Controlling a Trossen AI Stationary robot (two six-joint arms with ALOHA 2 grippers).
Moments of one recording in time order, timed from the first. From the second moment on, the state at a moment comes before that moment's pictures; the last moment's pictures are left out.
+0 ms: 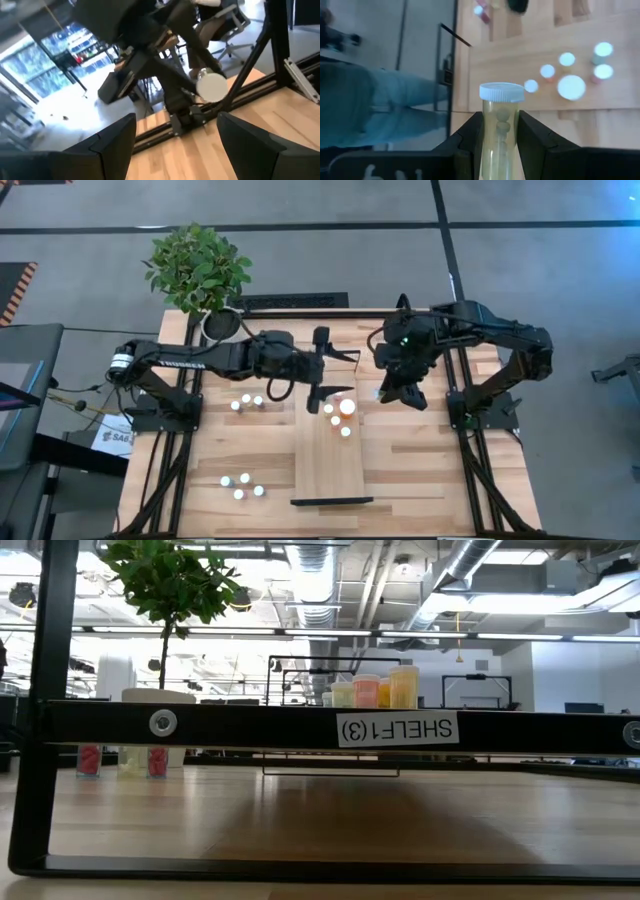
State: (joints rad) left arm -0.03 1.56 1.46 -0.05 0.02 0.46; right arm -0.02 1.49 1.90 -1.35 -0.44 0.21
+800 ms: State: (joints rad) left arm -0.04 1.56 1.46 -0.02 0.11 0.53; right arm -0.08 1.54 1.90 -1.16 -0.63 0.40
